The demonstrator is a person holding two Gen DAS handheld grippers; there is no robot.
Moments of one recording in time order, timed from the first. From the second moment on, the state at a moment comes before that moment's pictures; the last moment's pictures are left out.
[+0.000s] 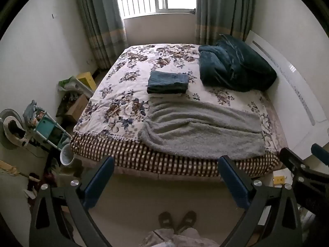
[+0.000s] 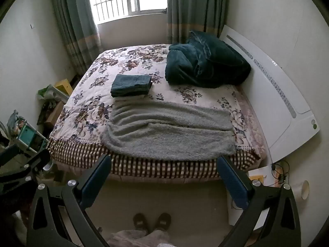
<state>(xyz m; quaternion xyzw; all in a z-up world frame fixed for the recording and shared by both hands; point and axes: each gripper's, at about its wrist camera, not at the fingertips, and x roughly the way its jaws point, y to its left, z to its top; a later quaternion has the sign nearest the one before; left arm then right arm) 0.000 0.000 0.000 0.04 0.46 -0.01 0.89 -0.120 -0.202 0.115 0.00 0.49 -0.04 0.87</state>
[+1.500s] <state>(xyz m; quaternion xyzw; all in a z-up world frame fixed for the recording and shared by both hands) -0.001 -0.004 0.006 0.03 0.45 -0.02 0.89 -0.126 -0.196 0.131 -0.01 0.49 -0.03 0.87</state>
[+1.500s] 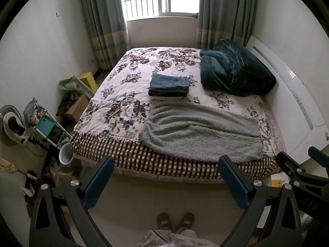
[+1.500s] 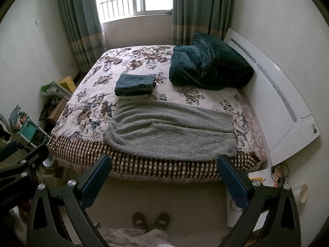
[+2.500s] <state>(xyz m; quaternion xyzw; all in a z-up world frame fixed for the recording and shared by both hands) 0.004 -0.010 0.009 0.02 0.45 -0.02 0.89 -0.121 -0.192 0.137 -0.01 0.49 -0.04 0.87</state>
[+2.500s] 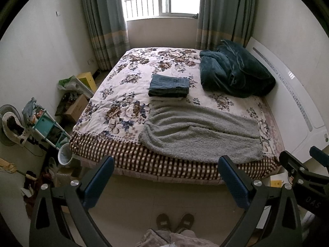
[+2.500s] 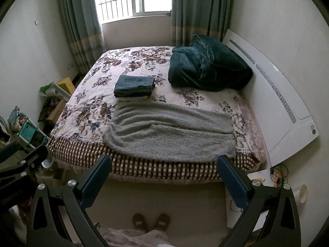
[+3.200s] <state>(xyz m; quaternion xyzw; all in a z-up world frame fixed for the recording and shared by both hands) 0.014 -0.011 0.009 0.02 0.46 -0.02 0.89 -0.117 -0.198 0.123 0.00 0.50 -0.05 0.87</state>
